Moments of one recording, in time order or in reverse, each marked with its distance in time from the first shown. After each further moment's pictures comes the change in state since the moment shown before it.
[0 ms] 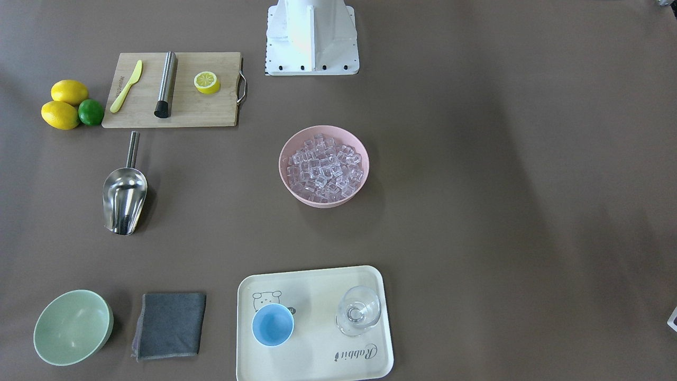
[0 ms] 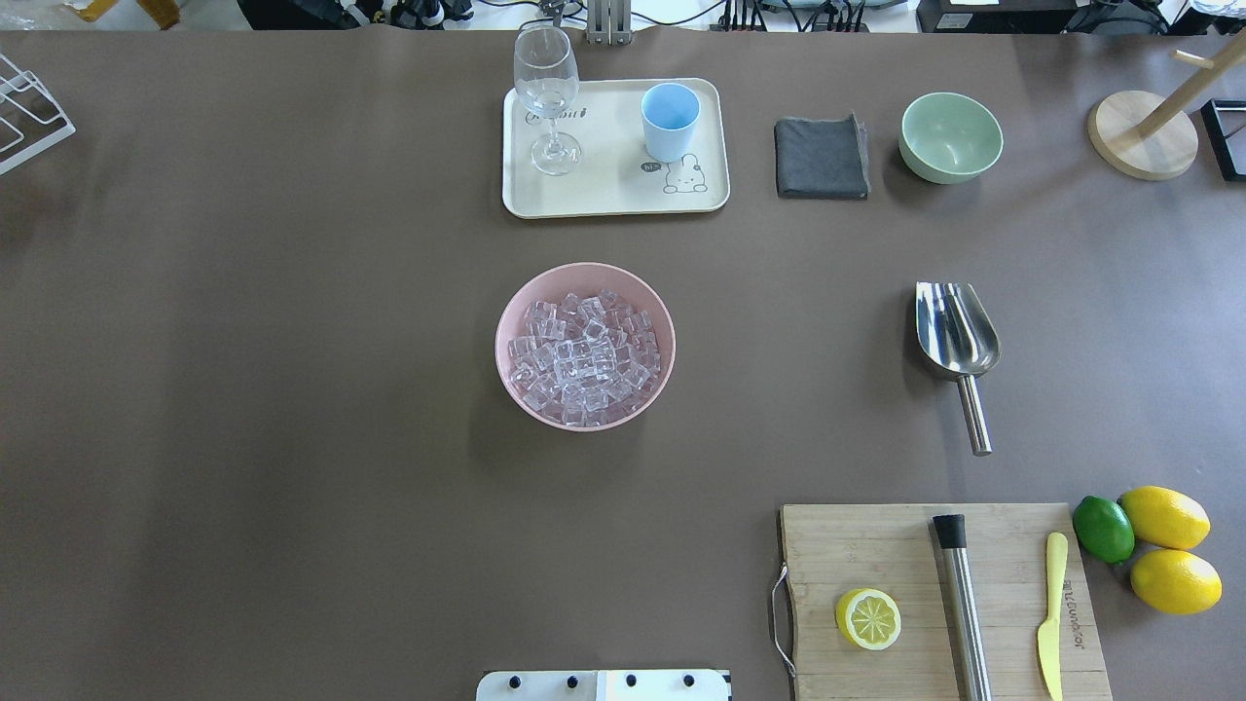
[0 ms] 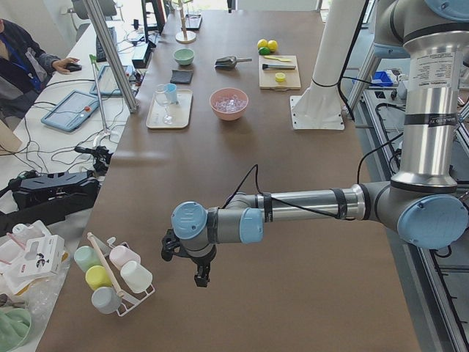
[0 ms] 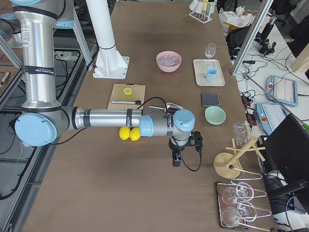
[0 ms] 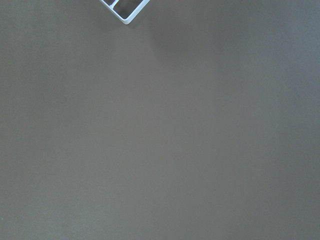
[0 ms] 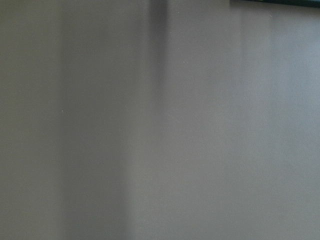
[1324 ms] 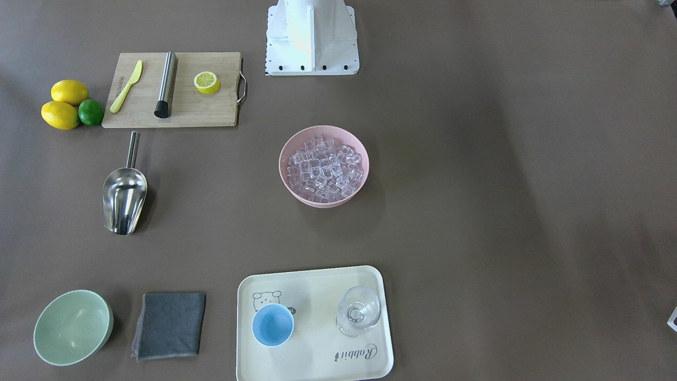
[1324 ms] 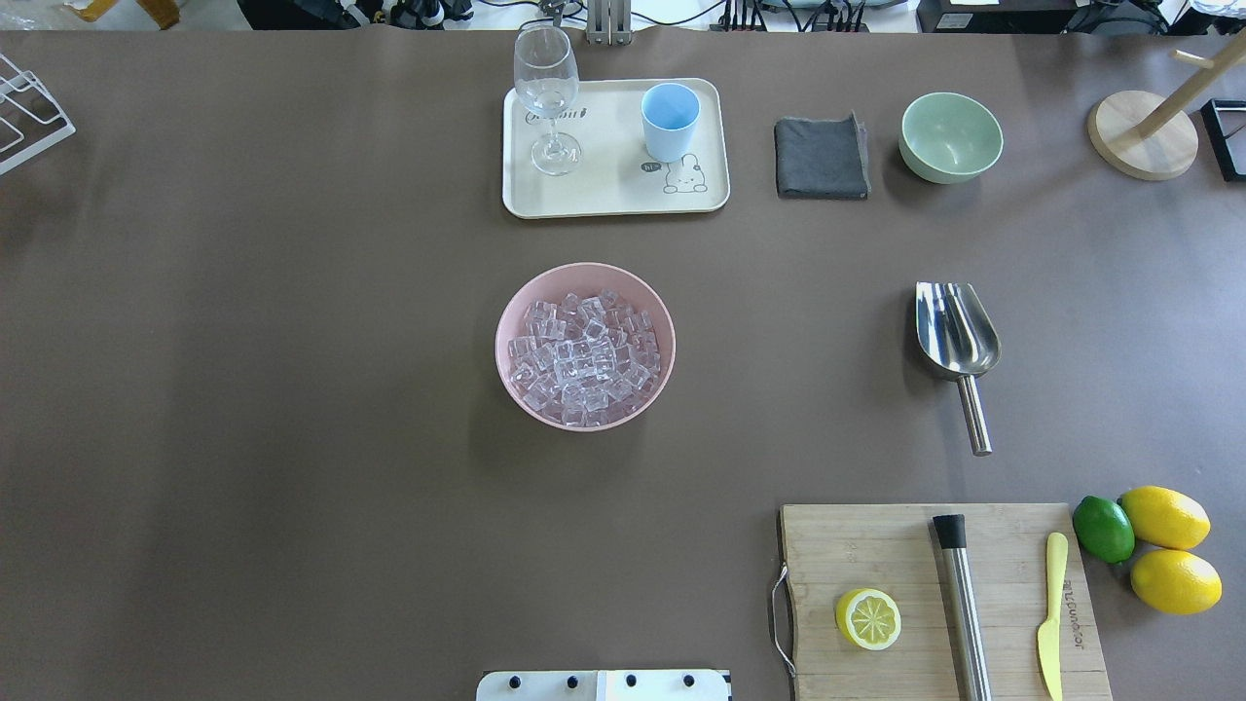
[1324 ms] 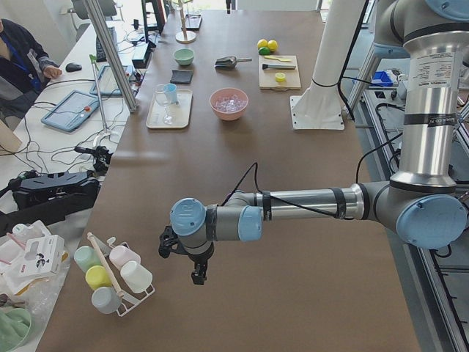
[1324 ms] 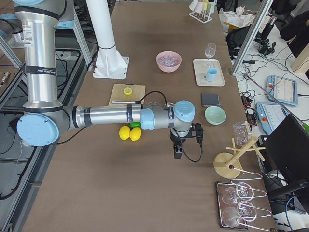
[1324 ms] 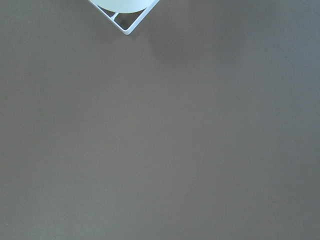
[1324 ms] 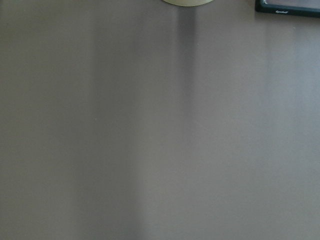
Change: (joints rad) left arm -0.006 -0.005 -0.008 -0.008 0.004 0.000; right arm -0.040 0.002 0.066 -0.008 0.012 0.073
